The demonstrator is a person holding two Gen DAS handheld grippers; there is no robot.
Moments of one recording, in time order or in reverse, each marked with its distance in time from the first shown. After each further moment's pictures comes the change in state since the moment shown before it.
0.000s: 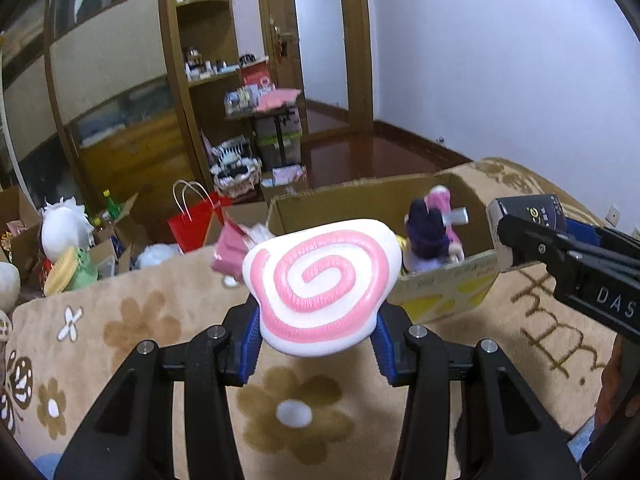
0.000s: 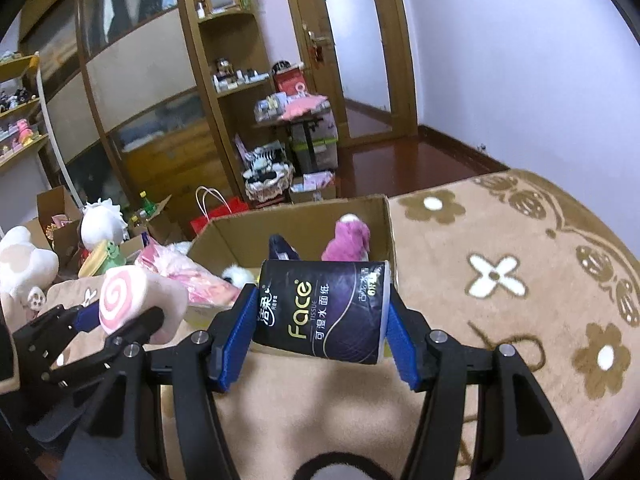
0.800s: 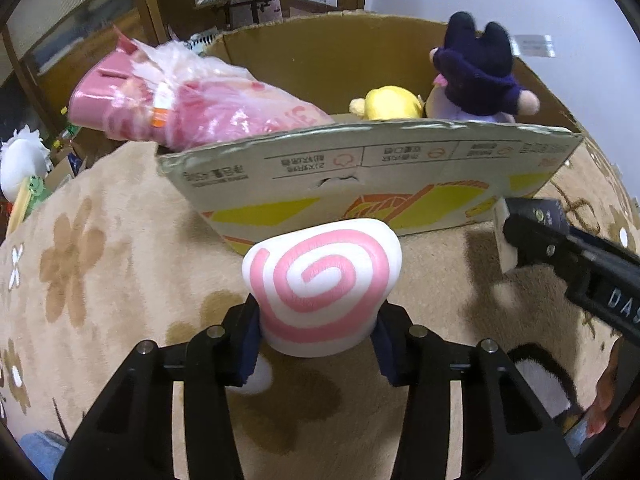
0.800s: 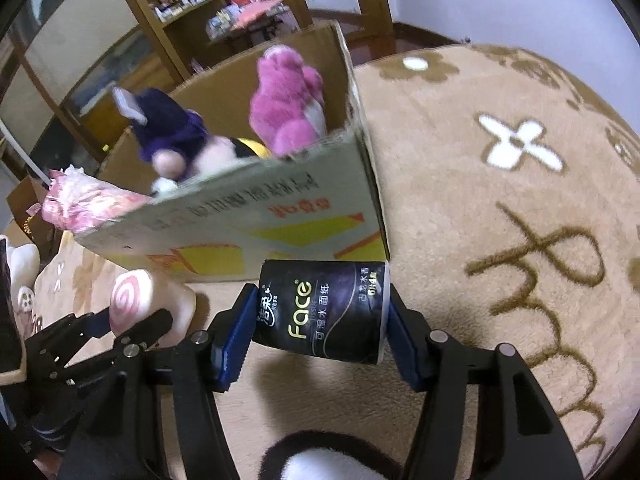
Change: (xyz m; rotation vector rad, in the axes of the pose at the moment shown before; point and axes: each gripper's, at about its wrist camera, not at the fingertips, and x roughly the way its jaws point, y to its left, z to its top) left arm 0.096 -0.009 -0.060 -0.017 0.409 -0.081; right arm 0.075 -0.029 -0.068 0.151 0.344 -0.022
